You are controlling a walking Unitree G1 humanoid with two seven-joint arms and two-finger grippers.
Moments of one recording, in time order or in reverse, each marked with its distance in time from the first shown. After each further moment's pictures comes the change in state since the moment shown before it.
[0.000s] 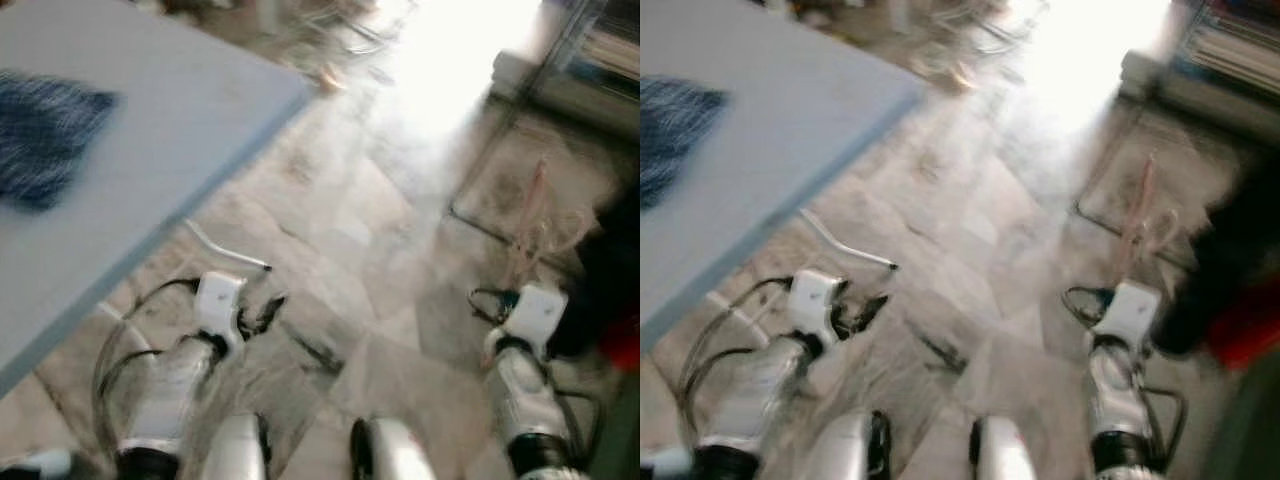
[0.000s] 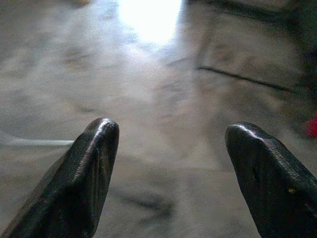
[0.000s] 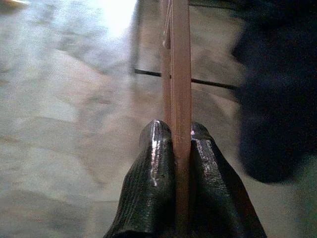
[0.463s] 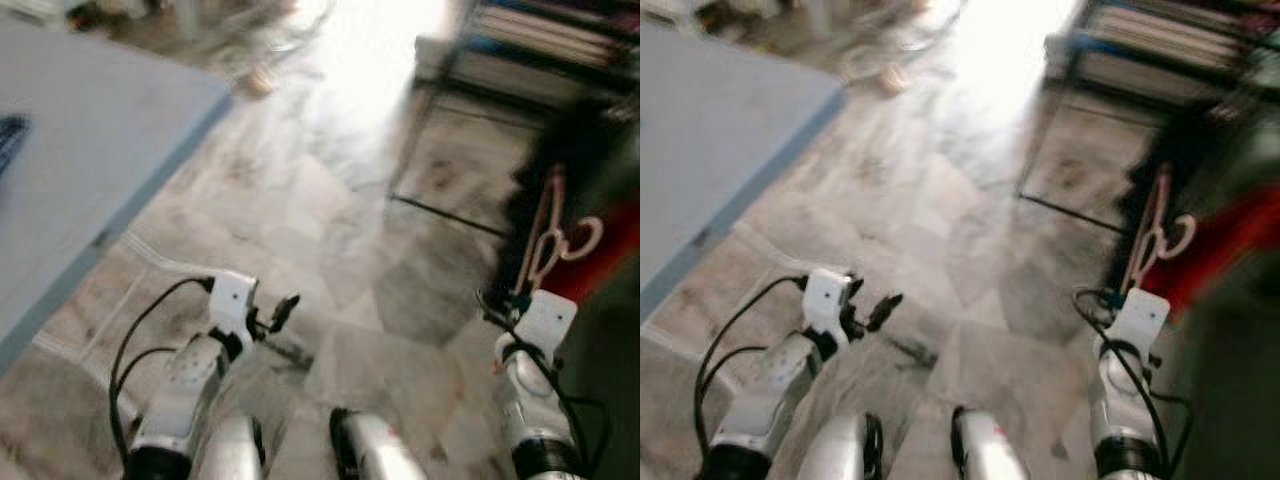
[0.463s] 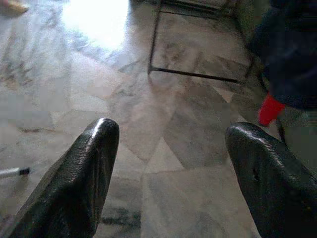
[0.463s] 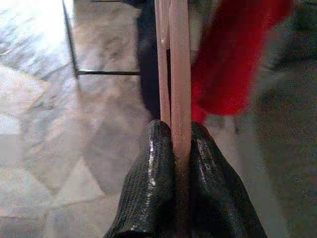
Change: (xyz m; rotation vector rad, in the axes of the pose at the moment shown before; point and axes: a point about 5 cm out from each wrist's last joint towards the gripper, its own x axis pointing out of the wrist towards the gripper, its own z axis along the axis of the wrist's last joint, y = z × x) left arm -0.001 0.003 0.000 -0.009 0.002 0.000; right arm -0.001 -0.002 -0.003 0.013 0.012 -0.024
